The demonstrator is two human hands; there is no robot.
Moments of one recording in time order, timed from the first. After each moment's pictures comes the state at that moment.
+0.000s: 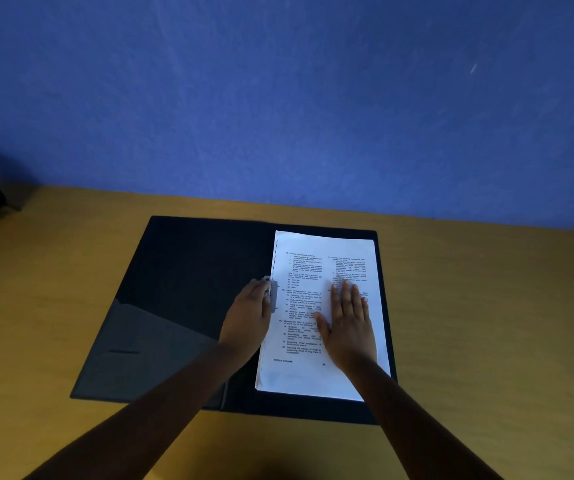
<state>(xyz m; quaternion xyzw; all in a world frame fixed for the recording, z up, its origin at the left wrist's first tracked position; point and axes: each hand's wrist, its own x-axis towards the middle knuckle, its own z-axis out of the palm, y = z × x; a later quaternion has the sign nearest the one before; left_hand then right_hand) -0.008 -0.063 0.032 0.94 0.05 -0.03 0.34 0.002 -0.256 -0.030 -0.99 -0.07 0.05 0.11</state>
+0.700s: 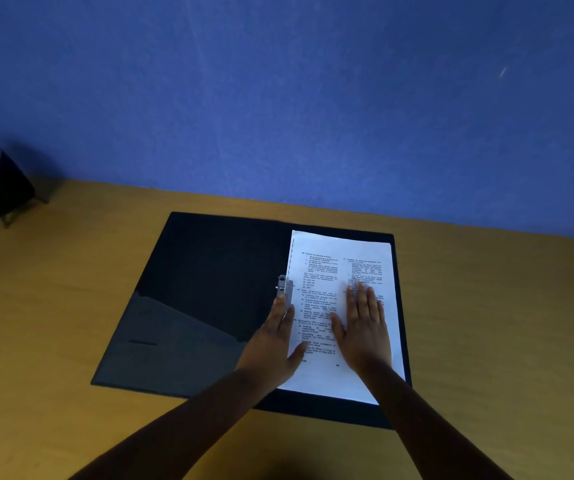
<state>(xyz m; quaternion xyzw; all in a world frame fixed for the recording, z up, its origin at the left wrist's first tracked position) -0.051 -0.070 0.003 0.97 -0.05 -0.09 0.22 0.003 -0.254 -0.028 -0.99 -0.07 0.04 0.11</state>
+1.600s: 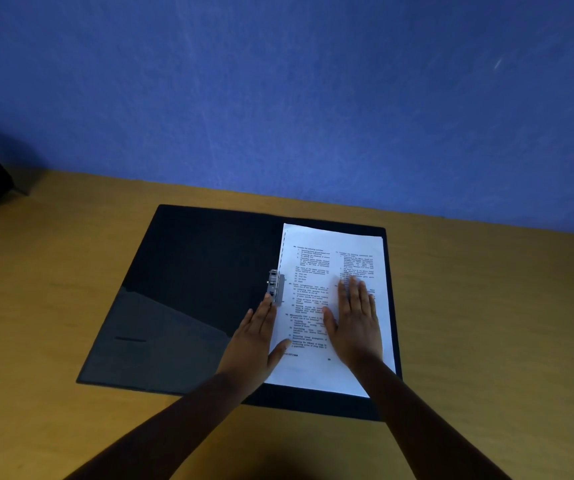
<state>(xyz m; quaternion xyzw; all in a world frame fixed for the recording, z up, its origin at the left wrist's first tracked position) -0.059 -0.054 -0.014 0.98 -0.07 -0.05 0.19 0.001 -0.254 -0.022 -0.99 -0.07 0.04 0.11</state>
